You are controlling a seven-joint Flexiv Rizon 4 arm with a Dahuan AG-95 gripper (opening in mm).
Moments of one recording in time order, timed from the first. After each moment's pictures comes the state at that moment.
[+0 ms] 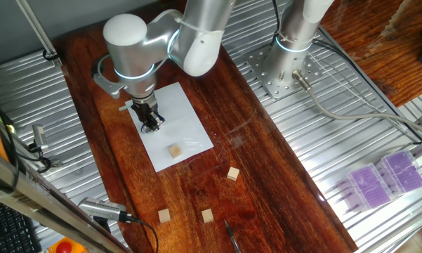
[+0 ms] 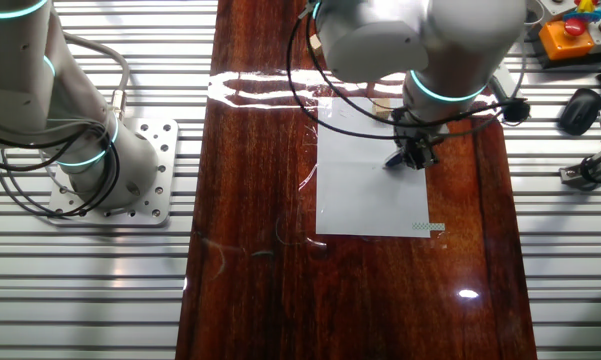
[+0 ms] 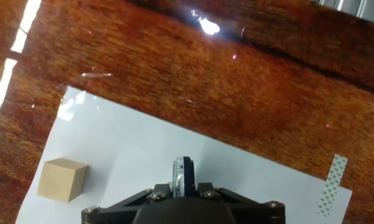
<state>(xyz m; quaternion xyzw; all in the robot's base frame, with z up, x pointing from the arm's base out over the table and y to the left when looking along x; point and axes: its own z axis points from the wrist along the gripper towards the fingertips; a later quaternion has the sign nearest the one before) 0.562 0.024 0.023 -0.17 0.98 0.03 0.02</state>
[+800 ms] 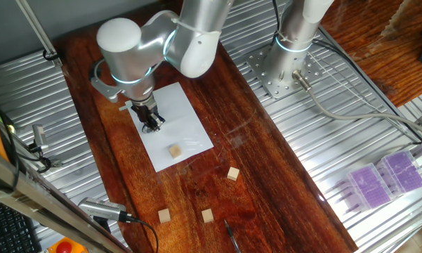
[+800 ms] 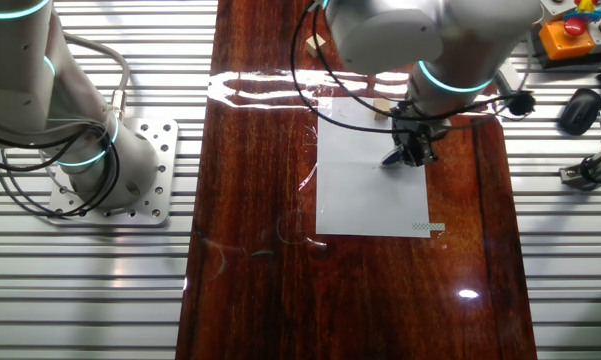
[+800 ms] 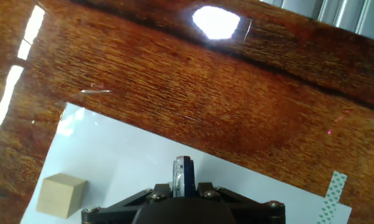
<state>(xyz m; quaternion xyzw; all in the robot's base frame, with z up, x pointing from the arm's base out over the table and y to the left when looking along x) 0.545 0.024 0.022 -0.17 0.98 0.02 0.00</state>
